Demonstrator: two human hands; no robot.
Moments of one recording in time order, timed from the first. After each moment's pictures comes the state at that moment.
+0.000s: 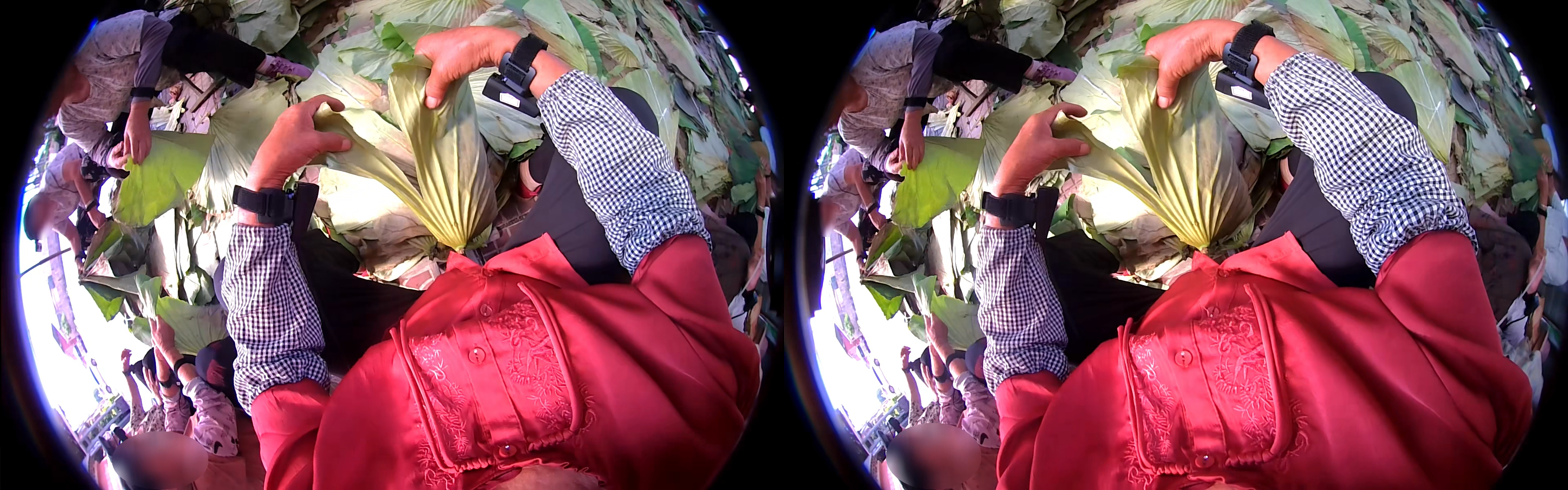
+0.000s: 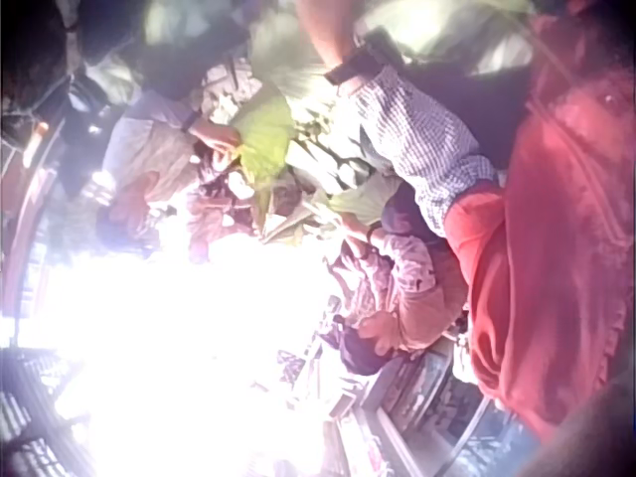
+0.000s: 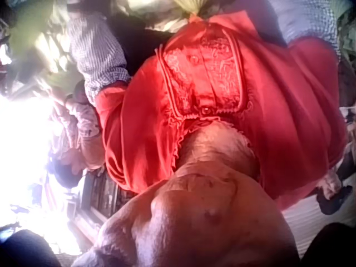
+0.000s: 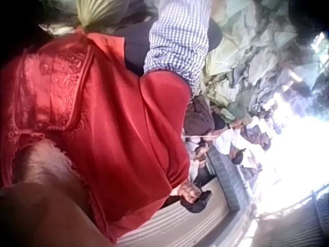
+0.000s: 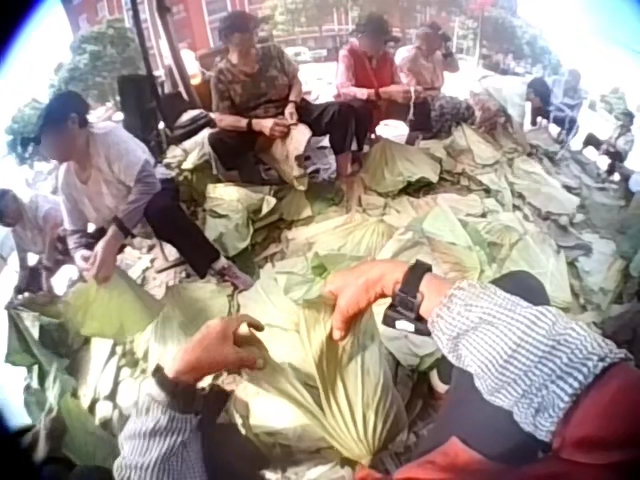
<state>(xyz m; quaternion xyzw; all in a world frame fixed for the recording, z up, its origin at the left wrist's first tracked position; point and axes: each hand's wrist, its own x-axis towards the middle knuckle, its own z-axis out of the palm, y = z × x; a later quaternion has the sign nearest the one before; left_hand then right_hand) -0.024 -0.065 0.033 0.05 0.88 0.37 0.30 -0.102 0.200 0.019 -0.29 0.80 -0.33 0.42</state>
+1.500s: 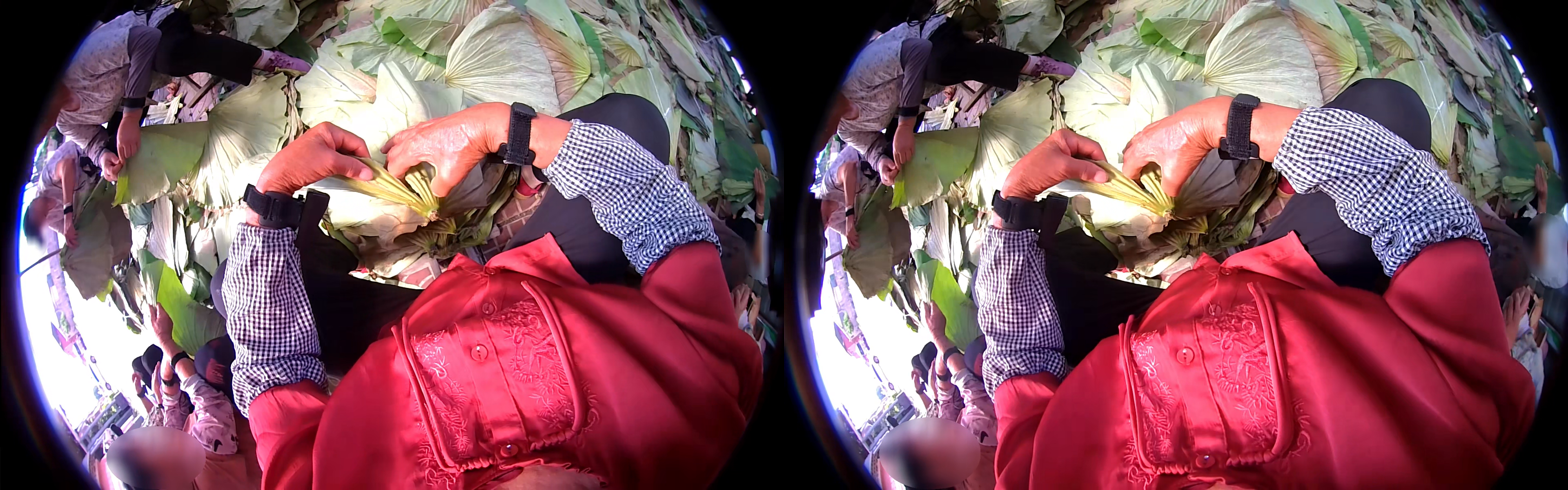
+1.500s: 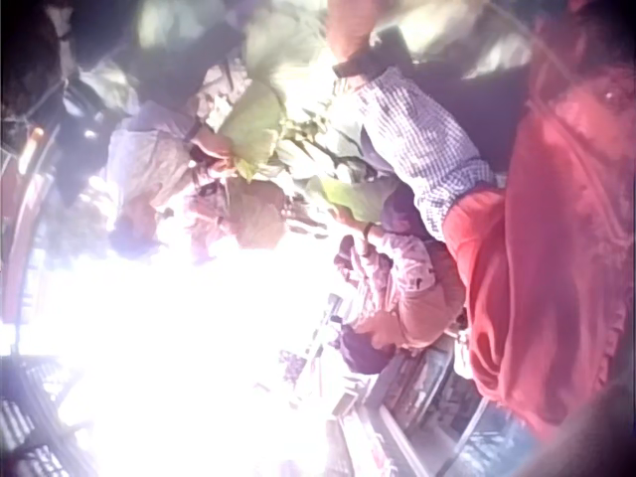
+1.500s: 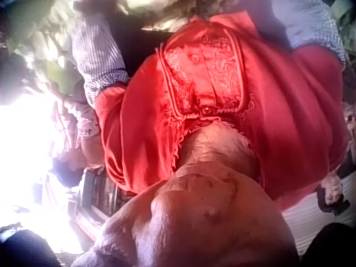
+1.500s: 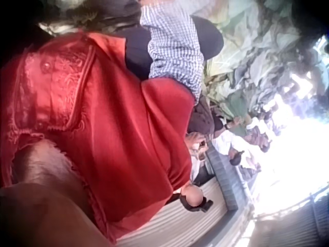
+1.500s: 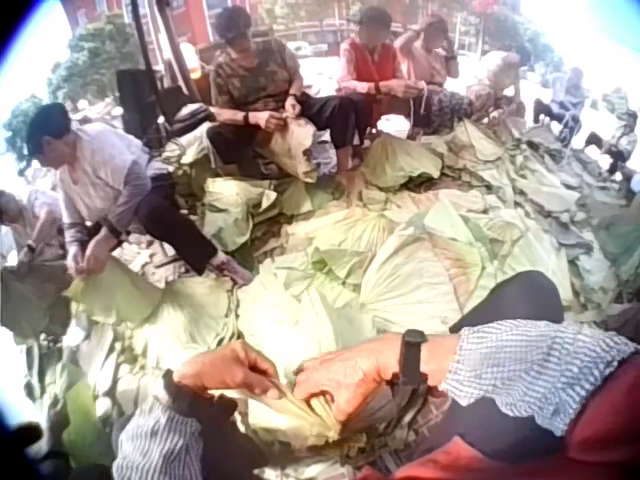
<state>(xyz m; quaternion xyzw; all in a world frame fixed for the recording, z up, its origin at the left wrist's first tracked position) -0.009 -0.058 0.013 0.11 0.74 0.46 0.47 -0.019 0.170 -0.019 -0.60 0.65 -0.29 0.36</state>
